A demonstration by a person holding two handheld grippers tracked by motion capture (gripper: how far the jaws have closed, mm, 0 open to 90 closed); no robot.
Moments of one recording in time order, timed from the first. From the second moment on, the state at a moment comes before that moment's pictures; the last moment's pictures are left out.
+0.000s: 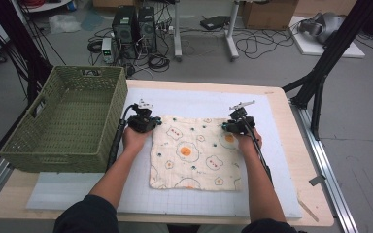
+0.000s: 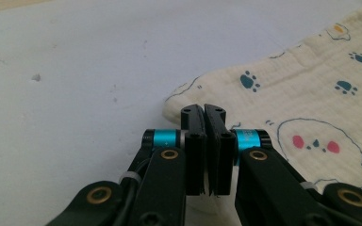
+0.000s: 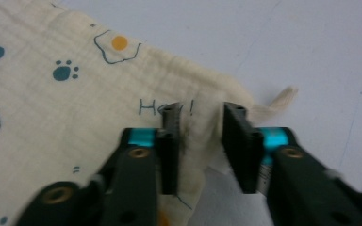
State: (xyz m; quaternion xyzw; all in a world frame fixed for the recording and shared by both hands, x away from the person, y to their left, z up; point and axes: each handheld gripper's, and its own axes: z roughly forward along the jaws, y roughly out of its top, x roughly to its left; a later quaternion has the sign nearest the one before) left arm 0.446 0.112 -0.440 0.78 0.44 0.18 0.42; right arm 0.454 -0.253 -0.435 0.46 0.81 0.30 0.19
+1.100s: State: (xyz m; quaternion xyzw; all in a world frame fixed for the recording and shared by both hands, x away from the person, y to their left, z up) left arm 0.412 0.119 -0.412 0.75 0.41 0.19 0.48; right arm 0.405 -0.273 -0.406 0.43 0.78 0.41 0.21
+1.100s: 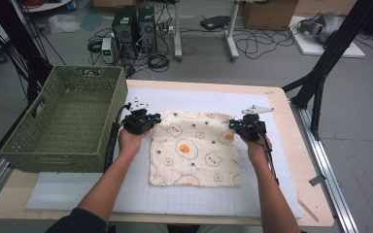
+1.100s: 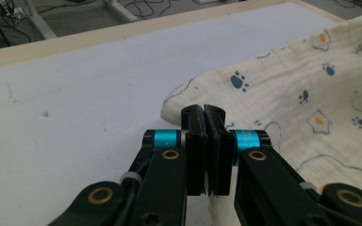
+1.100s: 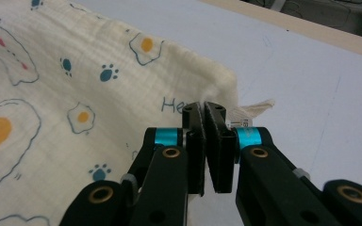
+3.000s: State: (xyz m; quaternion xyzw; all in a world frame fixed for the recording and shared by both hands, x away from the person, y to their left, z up) left arm 0.297 0.132 -0.440 0.79 0.33 0.14 0.50; right arm 0.288 -0.289 -0.430 0.39 0.80 0.43 0.17
